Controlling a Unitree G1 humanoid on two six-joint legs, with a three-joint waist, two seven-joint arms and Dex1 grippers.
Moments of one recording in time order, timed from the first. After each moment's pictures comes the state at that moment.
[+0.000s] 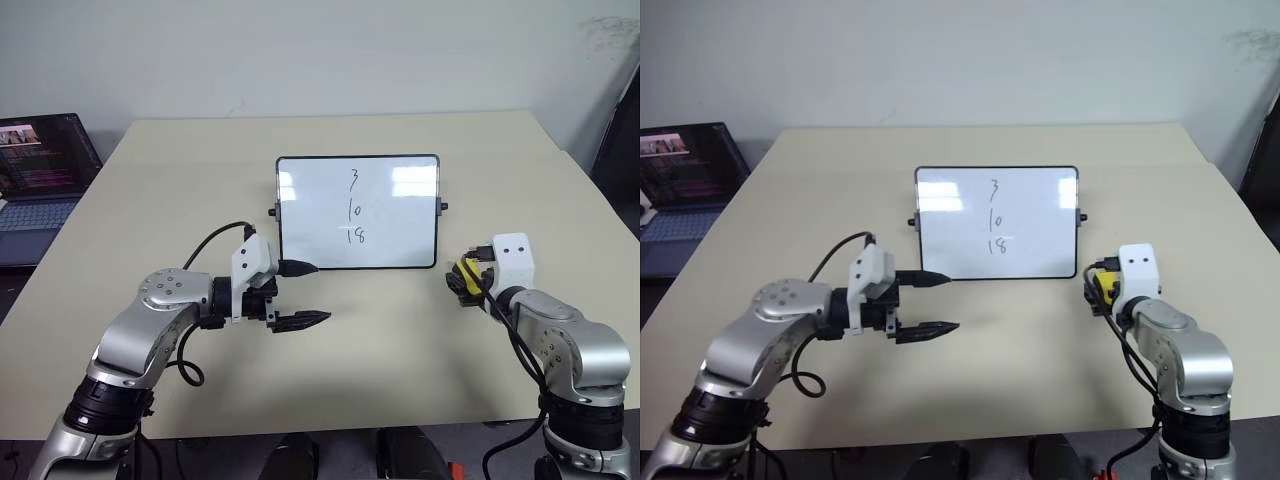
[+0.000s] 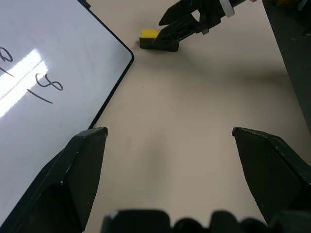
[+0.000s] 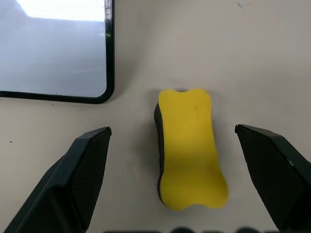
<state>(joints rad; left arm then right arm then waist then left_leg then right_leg) -0.32 0.72 -0.08 -0.27 -0.45 0.47 -1.08 -0.30 -0.32 -0.17 -0.48 0.25 1.27 0.10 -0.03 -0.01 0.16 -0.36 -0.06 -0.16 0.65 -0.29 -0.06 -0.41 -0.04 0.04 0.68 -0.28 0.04</state>
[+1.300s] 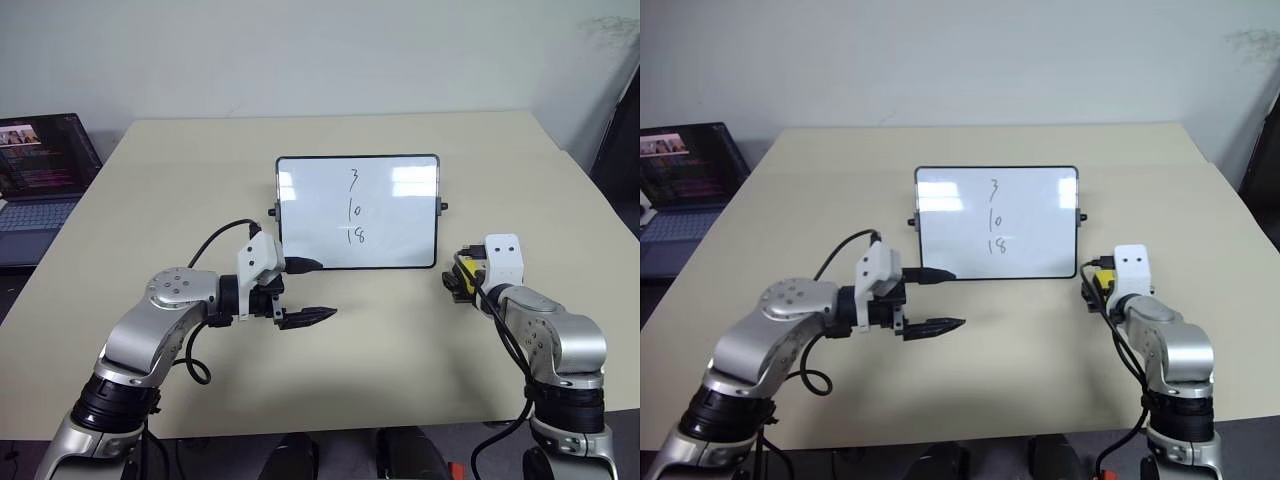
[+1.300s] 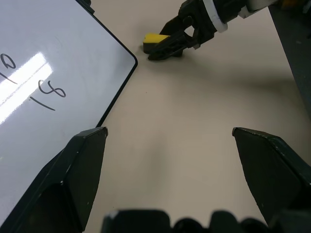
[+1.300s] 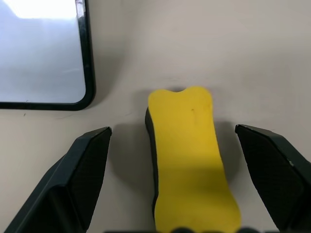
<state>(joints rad) -0.33 0.70 -0.10 -0.29 -0.45 0.49 -1.04 -0.34 -0.29 -0.17 -0.32 0.21 1.18 0.06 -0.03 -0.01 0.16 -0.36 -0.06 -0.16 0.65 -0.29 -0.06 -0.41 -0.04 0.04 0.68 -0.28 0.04</state>
